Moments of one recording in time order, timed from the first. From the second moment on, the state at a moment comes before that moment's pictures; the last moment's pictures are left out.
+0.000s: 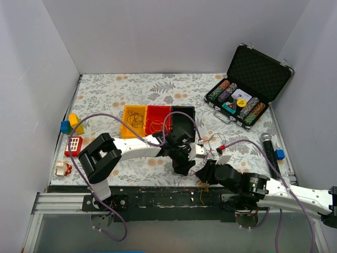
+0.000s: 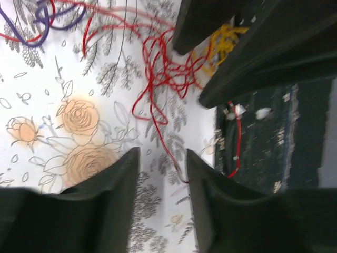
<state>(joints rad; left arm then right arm) -1.01 1.75 1.08 -0.35 0.58 0.31 1.28 0.49 0.21 -0.40 0.45 1.04</state>
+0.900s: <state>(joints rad) -0.80 1.48 0.98 -0.41 0.41 0.32 1.28 0.53 0.36 -0.68 0.59 1.07</state>
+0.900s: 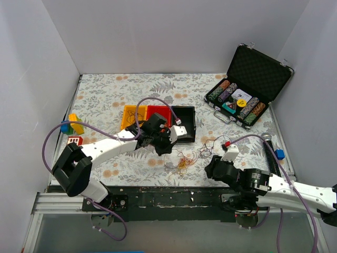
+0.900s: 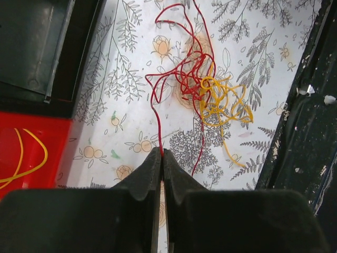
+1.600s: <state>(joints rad) -0.79 1.32 0.97 -0.48 0.29 0.33 0.92 0.83 0.46 -0.39 0.47 0.68</state>
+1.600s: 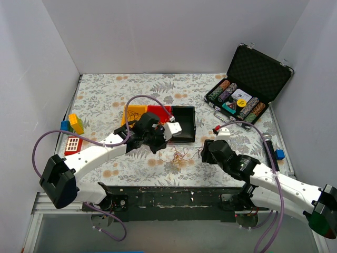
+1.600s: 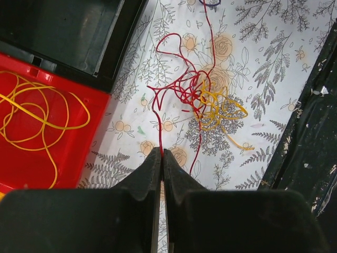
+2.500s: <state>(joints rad) -0.79 1.32 0.96 -0.49 0.26 0.21 1.17 1.21 0.43 0.18 0.15 0.57</state>
